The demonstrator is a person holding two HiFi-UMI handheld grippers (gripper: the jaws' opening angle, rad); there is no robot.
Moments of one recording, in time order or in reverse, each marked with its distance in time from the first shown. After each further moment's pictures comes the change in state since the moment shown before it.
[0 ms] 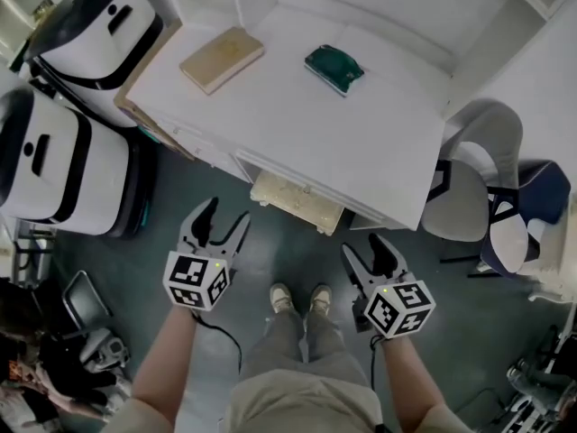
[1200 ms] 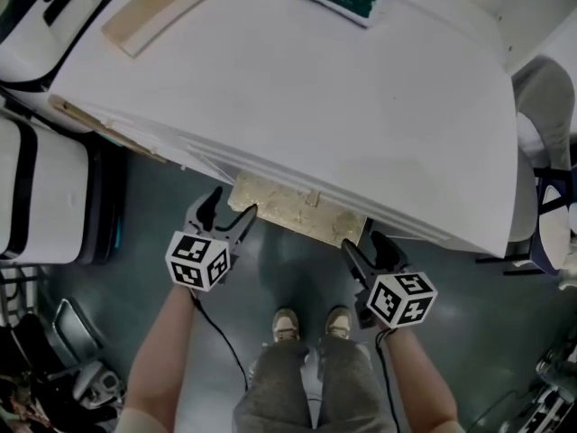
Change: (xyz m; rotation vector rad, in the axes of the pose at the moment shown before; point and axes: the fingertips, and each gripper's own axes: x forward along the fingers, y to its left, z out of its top) left arm 0.242 0.075 -0.267 0.008 0.105 -0.142; right arm 0.218 -0.170 -0.215 0.116 0.067 -0.081
